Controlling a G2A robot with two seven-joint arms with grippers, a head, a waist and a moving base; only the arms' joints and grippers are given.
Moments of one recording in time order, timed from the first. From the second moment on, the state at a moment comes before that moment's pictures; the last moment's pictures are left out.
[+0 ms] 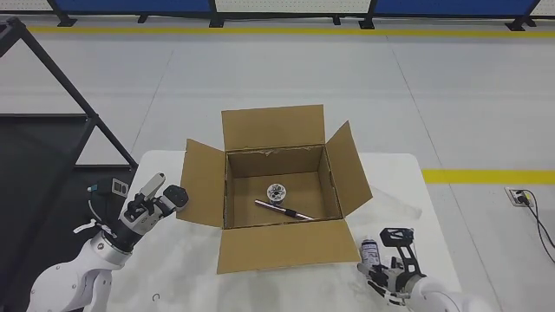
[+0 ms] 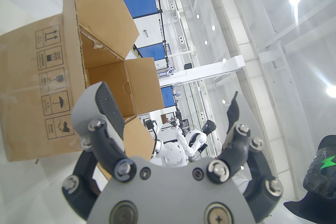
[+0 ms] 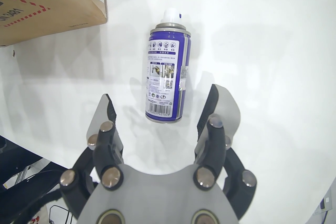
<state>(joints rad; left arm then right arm) 1.20 -1.13 -1.69 -1.66 -0.45 -0.18 -0.74 -1.36 -1.34 1.56 -1.86 -1.09 0.03 1.04</state>
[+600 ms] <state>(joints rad) 1.20 -1.13 -1.69 -1.66 -0.45 -0.18 -0.74 -1.40 -1.32 1.57 -2.15 -1.13 0.06 0.96</state>
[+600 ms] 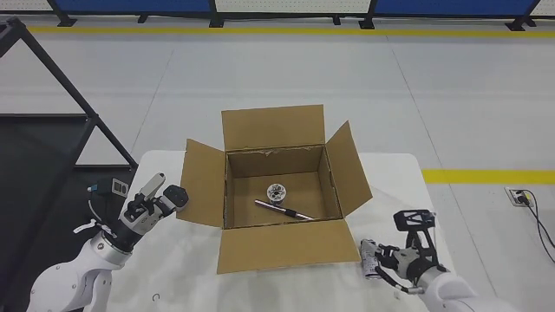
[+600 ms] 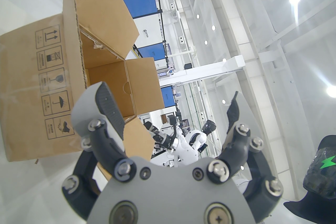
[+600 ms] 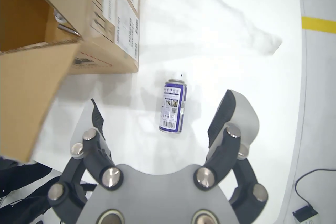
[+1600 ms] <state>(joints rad) 1.20 -1.13 -1.69 -1.66 -0.45 -0.18 -0.74 -1.29 -1.32 1.42 -2.35 -1.18 0.01 1.00</state>
